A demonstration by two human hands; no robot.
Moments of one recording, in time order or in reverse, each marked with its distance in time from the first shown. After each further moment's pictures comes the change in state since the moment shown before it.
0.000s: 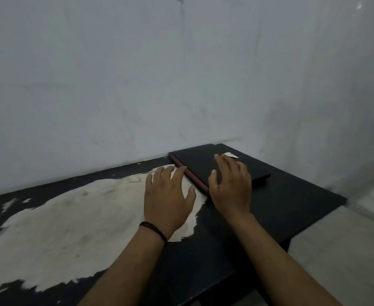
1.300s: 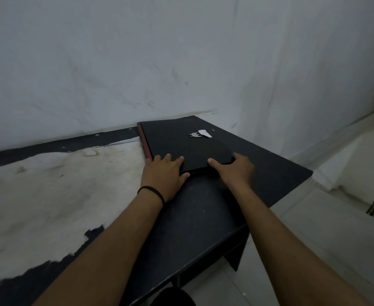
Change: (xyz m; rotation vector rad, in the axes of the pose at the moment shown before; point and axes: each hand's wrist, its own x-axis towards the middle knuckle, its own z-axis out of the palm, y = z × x) left_hand 0.030 0.026 0.115 0.176 -0.363 0.190; right_hand 0.001 0.103 0.007 0.121 -0.246 0.734
